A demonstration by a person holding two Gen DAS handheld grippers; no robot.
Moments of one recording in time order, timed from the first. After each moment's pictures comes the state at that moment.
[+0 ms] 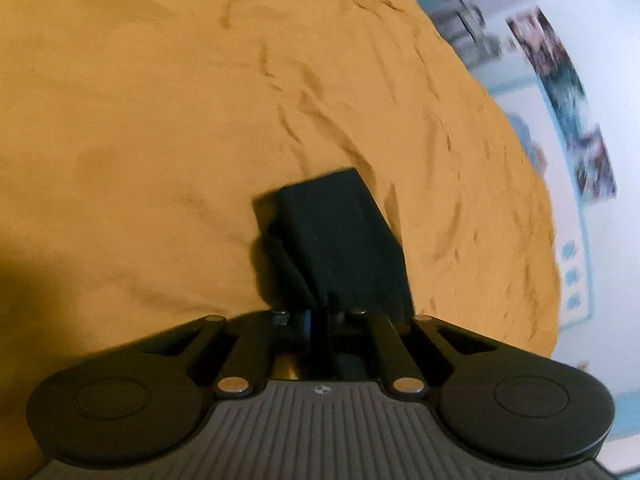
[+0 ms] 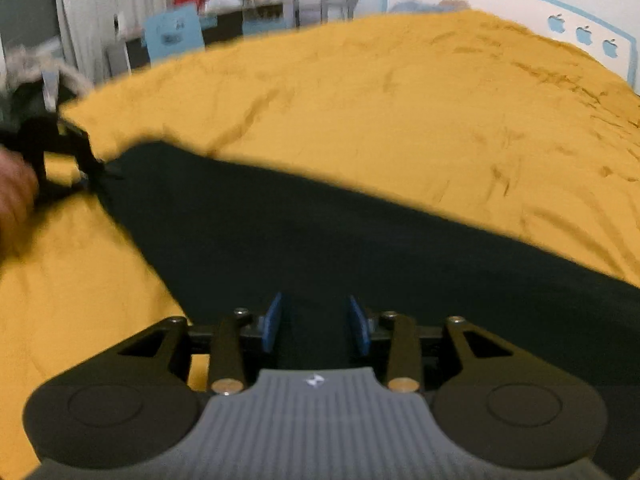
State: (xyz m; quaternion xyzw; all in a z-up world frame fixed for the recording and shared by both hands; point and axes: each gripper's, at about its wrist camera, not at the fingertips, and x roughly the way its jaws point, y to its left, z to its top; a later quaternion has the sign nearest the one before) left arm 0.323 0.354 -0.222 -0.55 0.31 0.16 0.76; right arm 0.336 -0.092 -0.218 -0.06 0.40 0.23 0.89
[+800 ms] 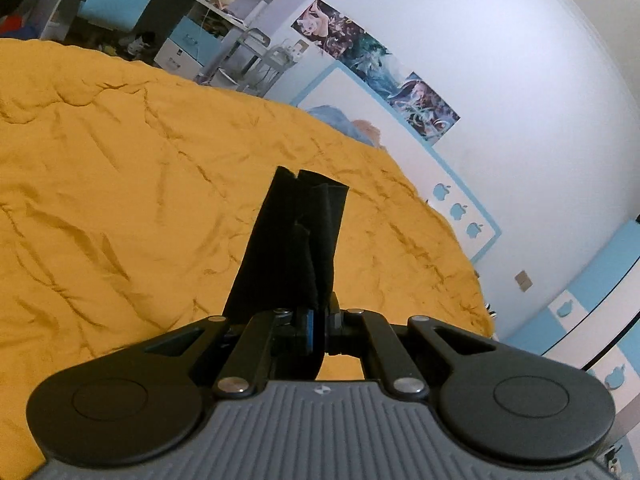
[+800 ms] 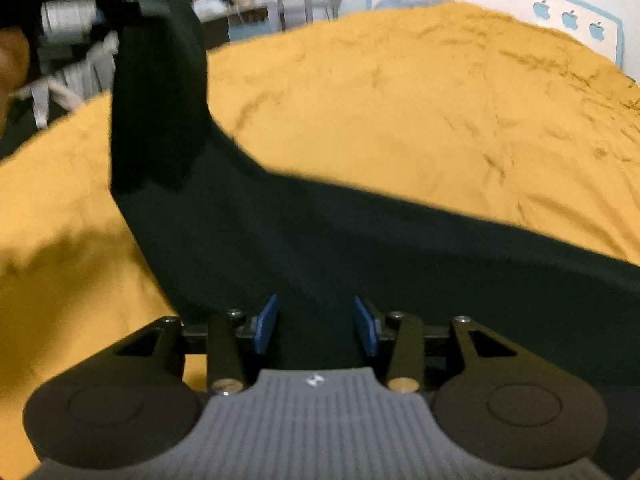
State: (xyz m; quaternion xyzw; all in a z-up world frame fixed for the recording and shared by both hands) left arm 0.348 0.223 -0.096 -0.36 0.20 0.01 0.91; right arm 0.341 -0.088 -0.199 -0.01 0.37 0.23 0.90
